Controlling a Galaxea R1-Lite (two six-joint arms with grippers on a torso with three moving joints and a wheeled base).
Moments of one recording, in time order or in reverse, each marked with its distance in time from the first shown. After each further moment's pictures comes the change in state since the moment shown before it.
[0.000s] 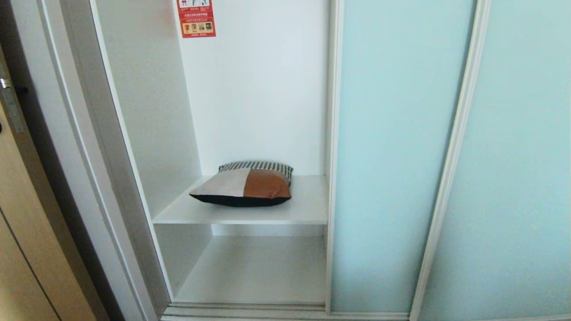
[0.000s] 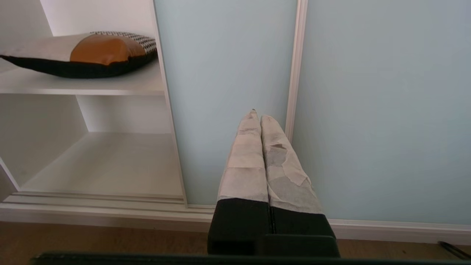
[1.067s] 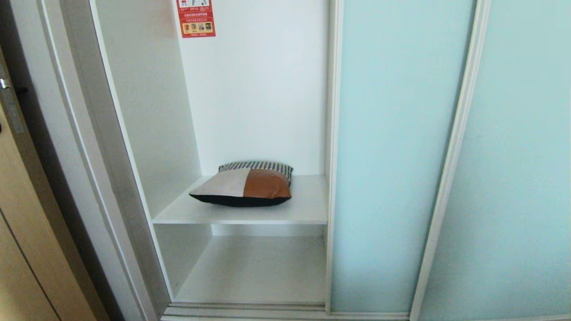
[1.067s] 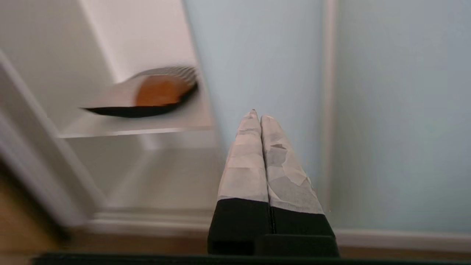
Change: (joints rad) left arm 0.000 0.000 0.000 0.000 0.000 0.000; right arm 0.072 0.521 -0.664 0.180 0.028 0.203
